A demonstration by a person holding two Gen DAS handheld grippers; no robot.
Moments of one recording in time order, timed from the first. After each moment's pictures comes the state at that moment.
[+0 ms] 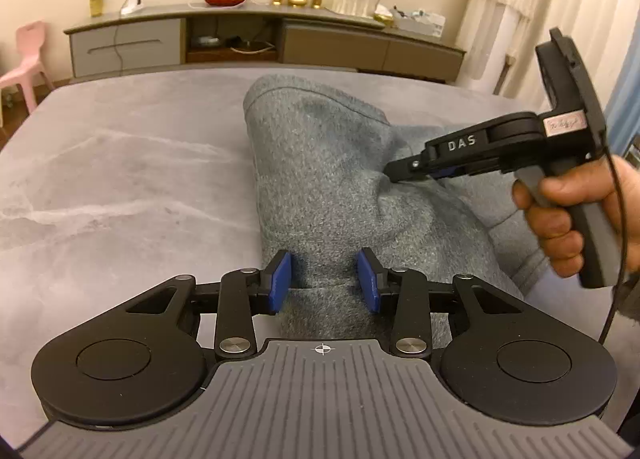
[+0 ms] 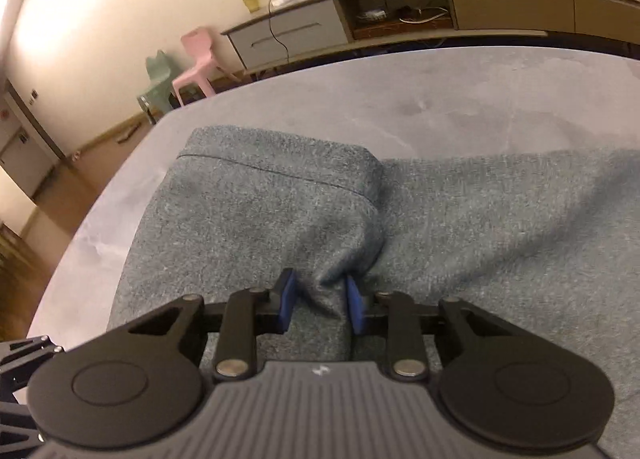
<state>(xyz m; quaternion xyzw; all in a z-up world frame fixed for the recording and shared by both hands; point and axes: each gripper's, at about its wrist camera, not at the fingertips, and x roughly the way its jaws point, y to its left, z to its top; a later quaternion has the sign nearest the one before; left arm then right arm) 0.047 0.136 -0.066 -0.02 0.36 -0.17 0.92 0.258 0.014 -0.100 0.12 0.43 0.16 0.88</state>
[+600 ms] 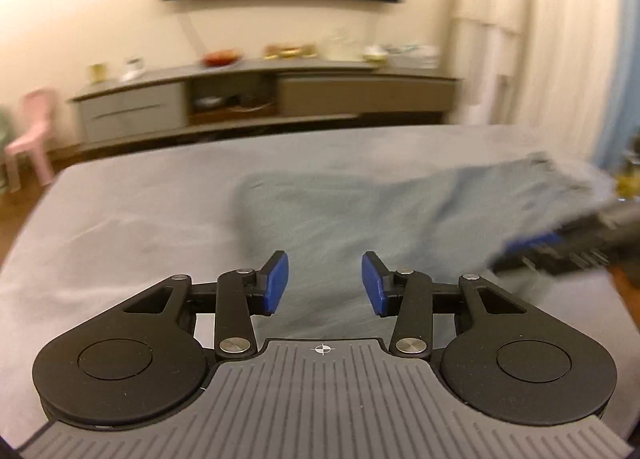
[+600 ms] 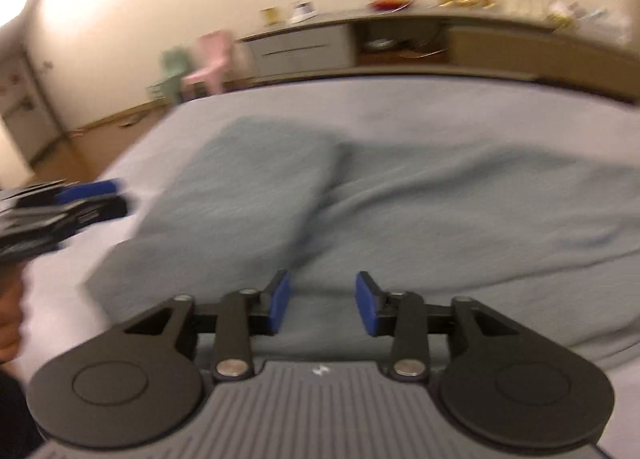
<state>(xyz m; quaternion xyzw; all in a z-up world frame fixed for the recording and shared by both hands) 0.039 0.093 -0.025 0.03 0.29 -0.18 0.94 0.144 -0.044 -0.061 0.05 0.39 0.15 0.91</state>
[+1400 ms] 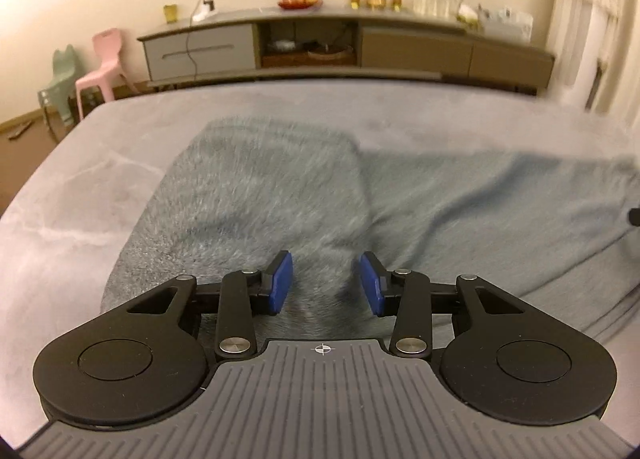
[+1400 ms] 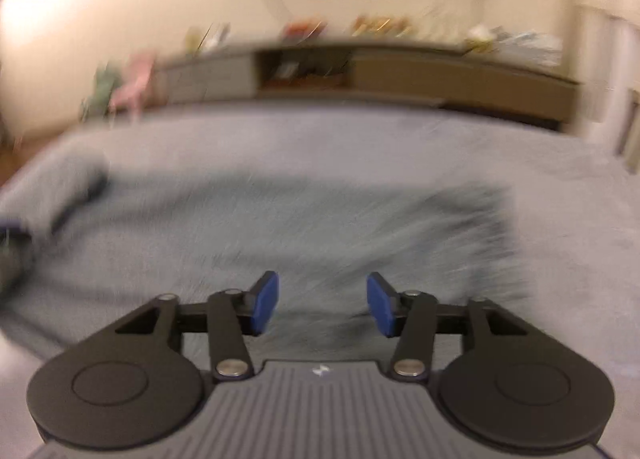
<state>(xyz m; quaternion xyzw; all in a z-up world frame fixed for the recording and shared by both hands) 0.104 0.000 -0.058 -0.01 0.34 0.00 0.94 0.169 -0.253 -0.086 0.04 0.34 0.06 0.94</state>
